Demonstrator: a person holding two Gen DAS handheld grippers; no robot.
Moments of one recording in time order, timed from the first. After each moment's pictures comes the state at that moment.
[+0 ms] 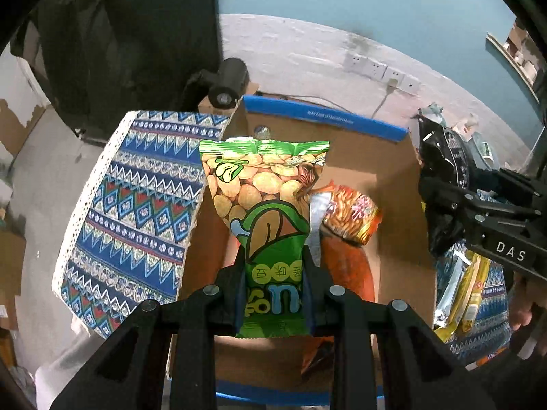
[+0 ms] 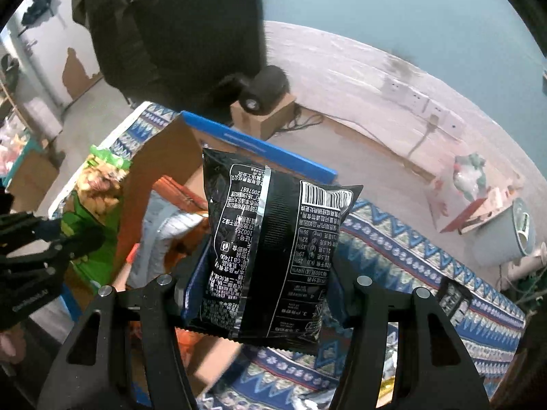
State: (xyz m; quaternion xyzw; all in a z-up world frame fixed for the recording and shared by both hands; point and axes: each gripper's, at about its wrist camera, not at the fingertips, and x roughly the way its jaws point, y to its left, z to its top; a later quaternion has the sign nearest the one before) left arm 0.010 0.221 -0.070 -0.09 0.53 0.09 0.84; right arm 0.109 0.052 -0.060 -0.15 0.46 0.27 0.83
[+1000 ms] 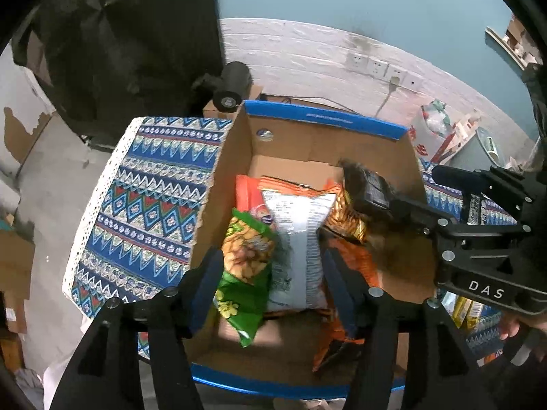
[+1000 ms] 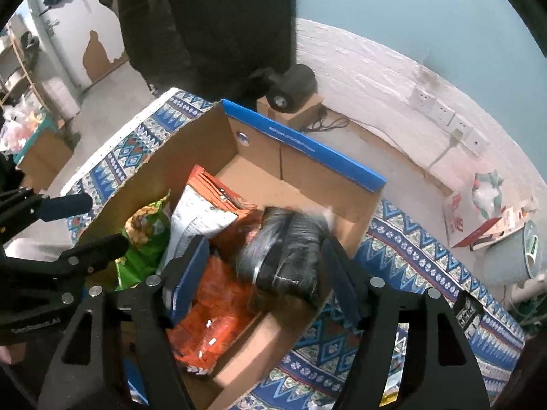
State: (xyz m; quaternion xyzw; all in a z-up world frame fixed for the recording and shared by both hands) left arm 0.008 0.210 -0.058 -0.07 0.52 0.10 0.84; right arm 0.095 0.072 -0.066 -0.17 0.46 0.30 0.82
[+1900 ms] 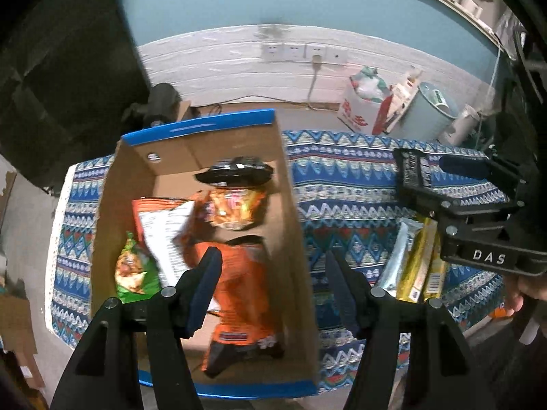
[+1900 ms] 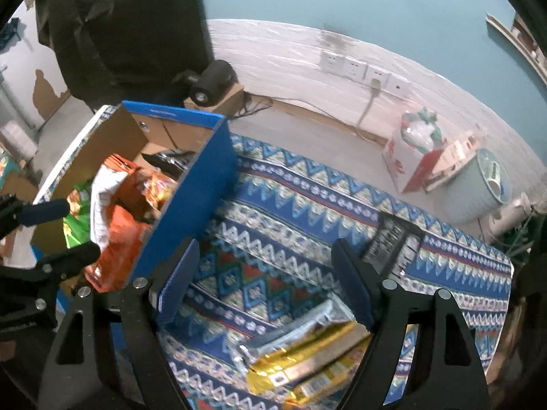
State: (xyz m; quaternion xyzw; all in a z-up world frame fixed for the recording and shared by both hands) left arm 0.022 0.083 -0.051 0.00 0.53 -0.01 0.85; right arm 0.082 -0.084 -0.060 -0.11 0.47 0.18 0.85
